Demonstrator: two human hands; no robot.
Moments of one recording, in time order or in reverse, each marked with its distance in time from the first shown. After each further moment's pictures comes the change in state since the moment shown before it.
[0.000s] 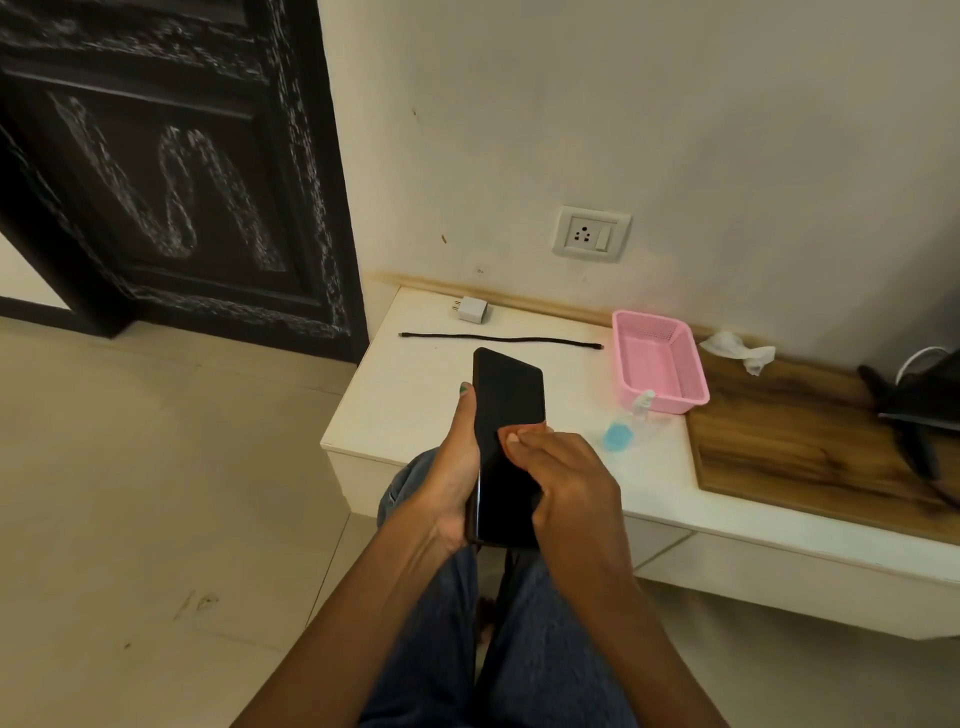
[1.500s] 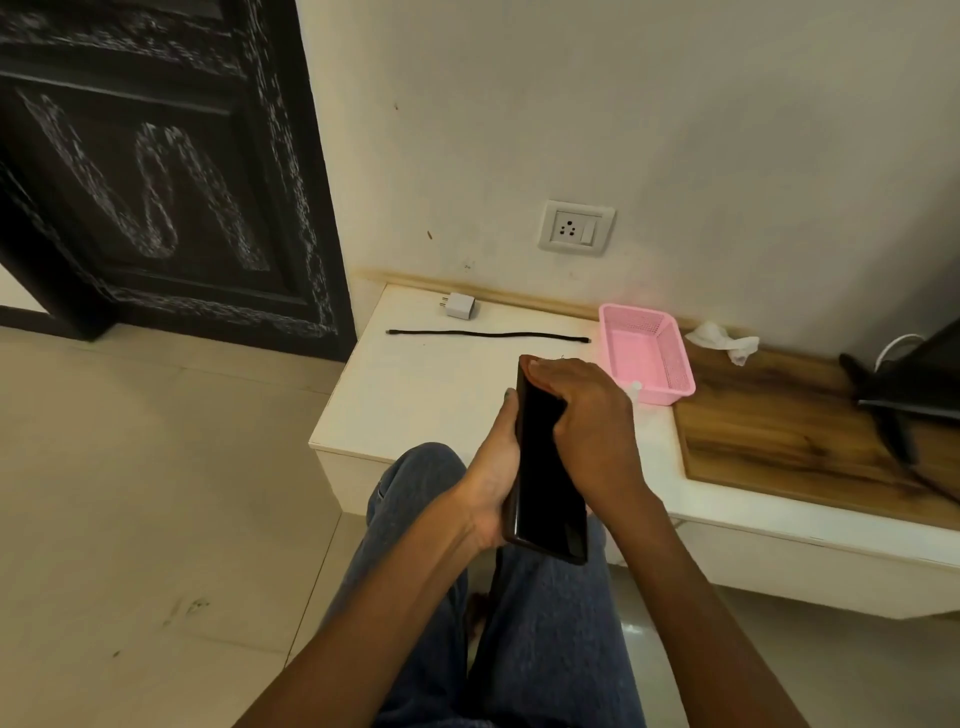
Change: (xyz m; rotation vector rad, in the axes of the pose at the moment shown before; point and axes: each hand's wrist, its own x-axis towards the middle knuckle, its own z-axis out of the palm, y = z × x) left_hand 0.013 -0.024 0.027 -0.051 -0.152 -0.058; right_hand 0.048 0.024 -0.019 0.032 -0.031 0.190
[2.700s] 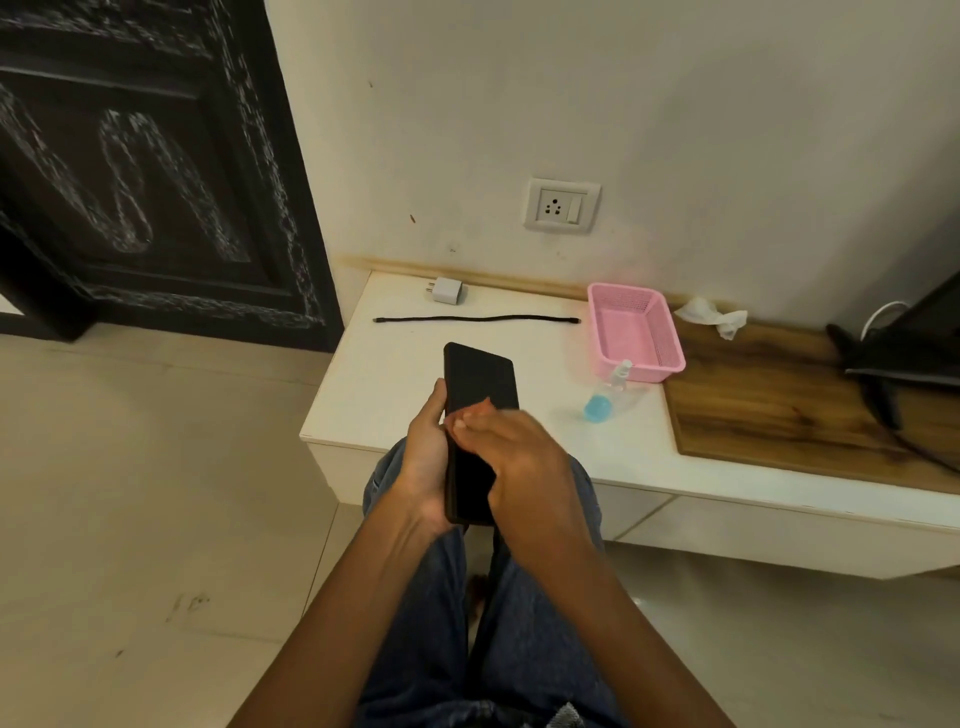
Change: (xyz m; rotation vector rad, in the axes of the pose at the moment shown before) left_hand -0.016 0.016 -0.030 -0.125 0.148 0.012; right_hand -0.052 -0.032 0.023 0.058 -0.095 -0.149
